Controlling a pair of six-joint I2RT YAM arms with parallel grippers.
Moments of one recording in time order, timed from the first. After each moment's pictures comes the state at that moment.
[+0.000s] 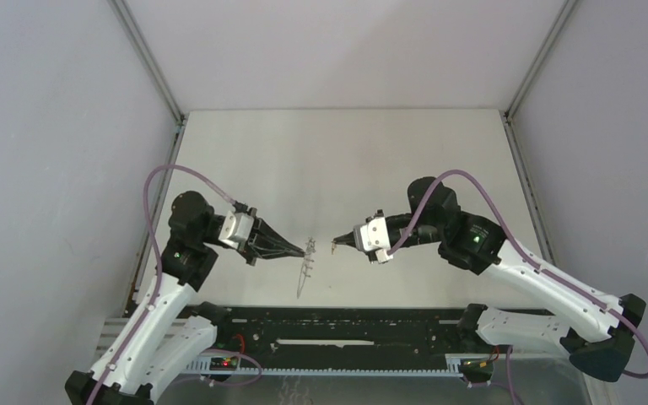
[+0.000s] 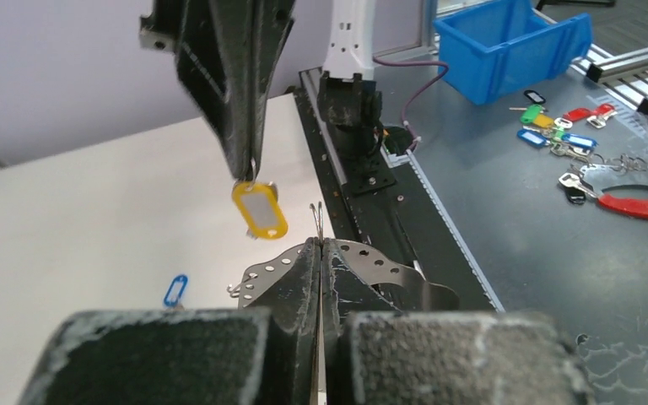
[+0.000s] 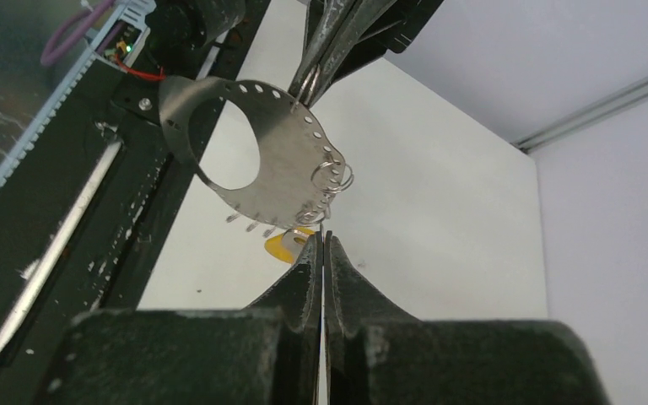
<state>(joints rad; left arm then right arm) -0.35 0.71 0.69 0.10 1.43 0.05 0.93 1.02 1.08 -0.37 -0.66 -0.73</state>
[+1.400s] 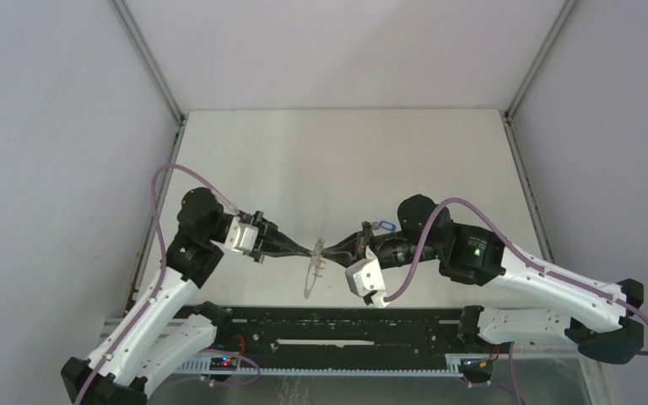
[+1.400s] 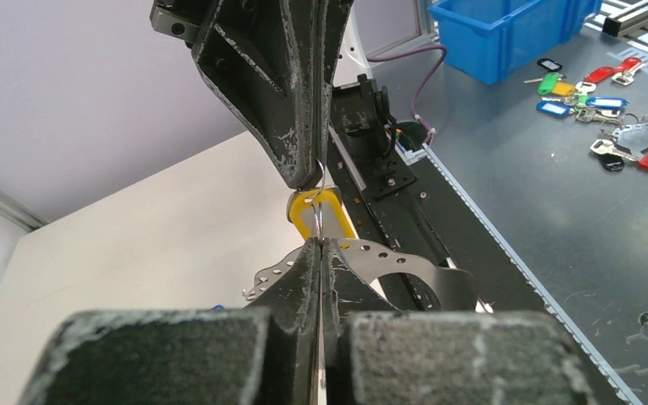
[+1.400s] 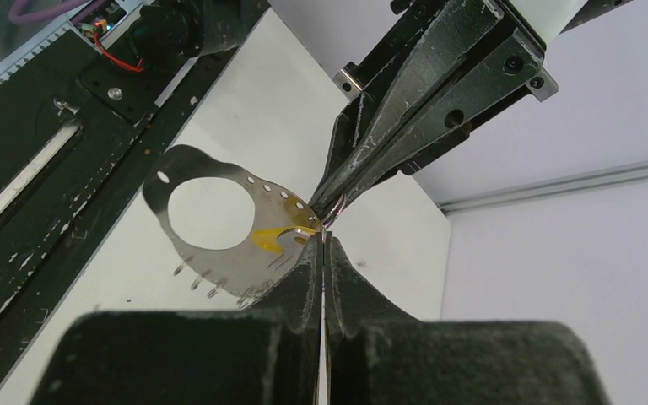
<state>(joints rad) -0.45 0.76 0.72 0.09 1.43 0.27 1.17 1.03 1.14 -0.41 -0.48 -1.01</state>
